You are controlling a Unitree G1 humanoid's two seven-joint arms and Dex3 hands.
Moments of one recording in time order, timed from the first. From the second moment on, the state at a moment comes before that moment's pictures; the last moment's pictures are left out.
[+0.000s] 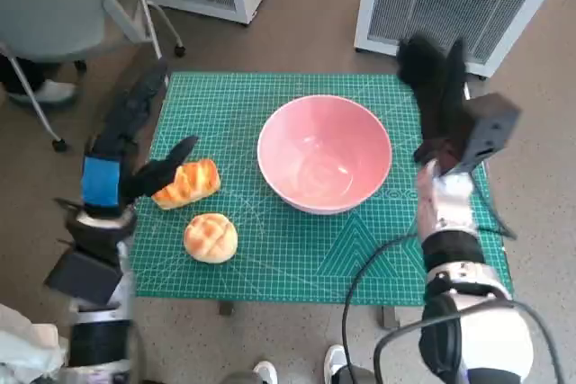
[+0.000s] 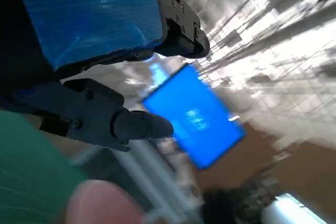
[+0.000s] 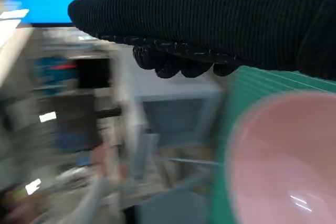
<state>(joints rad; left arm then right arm) -0.34 0.44 0.21 0.18 0.14 -0.48 -0.17 -1.04 -0.17 -0.29 1.21 0.08 -0.73 0.19</state>
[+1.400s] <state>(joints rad) -0.47 0.74 -0.15 -0.02 0.47 0.38 -0.56 -0.87 -0.18 -0.14 0.74 0.22 -1.07 0.50</state>
